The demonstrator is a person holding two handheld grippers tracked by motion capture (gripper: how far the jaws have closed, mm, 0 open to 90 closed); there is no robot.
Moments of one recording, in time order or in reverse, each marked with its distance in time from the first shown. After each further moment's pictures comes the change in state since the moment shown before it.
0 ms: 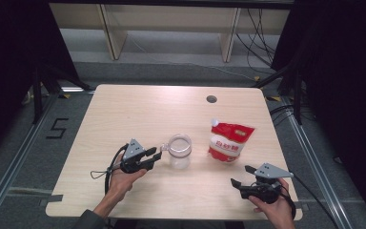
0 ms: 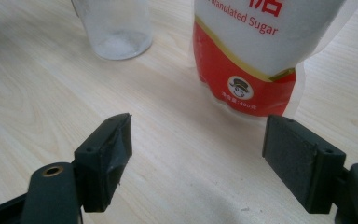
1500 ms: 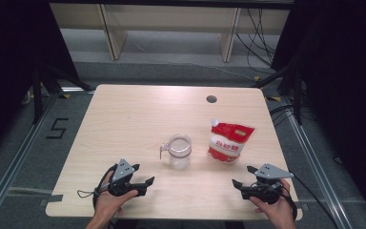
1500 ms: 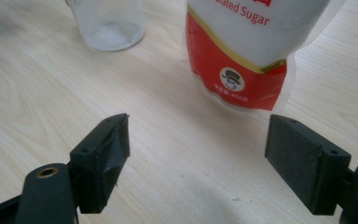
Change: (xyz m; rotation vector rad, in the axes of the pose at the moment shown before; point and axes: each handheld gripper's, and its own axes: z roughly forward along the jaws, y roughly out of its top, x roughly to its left) left arm -0.021 -0.039 -0.048 0.098 0.048 -0.036; right arm 0.000 -0.002 -0.002 0.029 -0.025 0.003
